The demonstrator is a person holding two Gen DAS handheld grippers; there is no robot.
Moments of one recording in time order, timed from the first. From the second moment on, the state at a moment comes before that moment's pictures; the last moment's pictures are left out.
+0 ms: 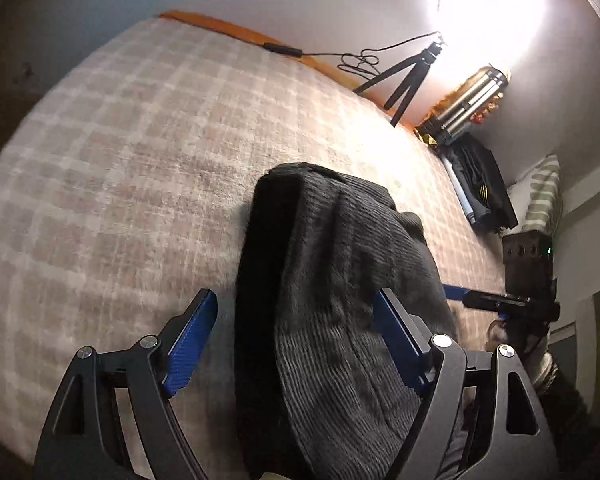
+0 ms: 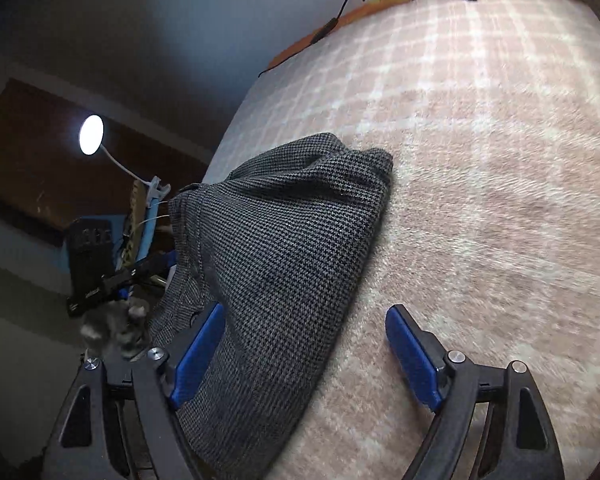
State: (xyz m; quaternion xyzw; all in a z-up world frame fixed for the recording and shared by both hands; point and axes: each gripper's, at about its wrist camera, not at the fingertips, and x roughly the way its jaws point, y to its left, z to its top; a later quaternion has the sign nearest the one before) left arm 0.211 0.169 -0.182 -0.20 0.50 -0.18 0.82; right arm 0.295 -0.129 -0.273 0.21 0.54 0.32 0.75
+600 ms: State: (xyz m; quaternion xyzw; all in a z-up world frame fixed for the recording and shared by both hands) left arm 0.242 0.160 -0.203 -0.22 0.49 -0.23 0.81; right arm 0.317 -0.106 -0.283 0.22 0.51 0.40 0.73
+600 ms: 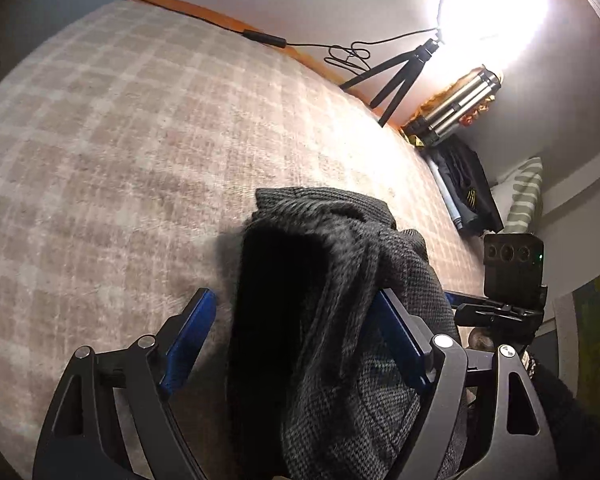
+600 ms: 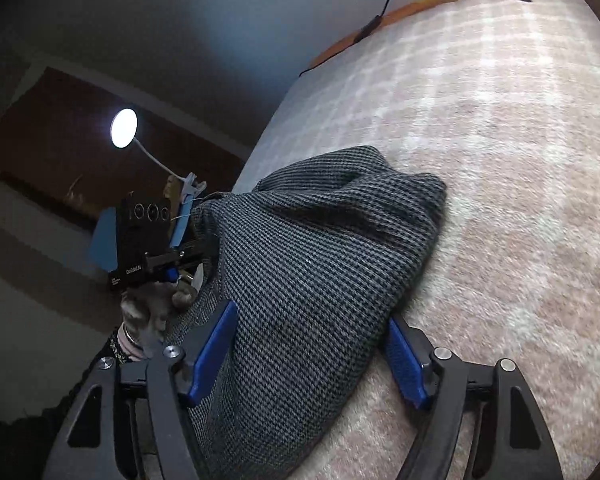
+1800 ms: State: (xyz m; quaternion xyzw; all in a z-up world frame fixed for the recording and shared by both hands) left arm 0.204 0.066 -0.074 -0.11 0.35 -0.28 0.89; right arm 0.240 -0.097 -0.123 0.02 0.37 0.33 0.87
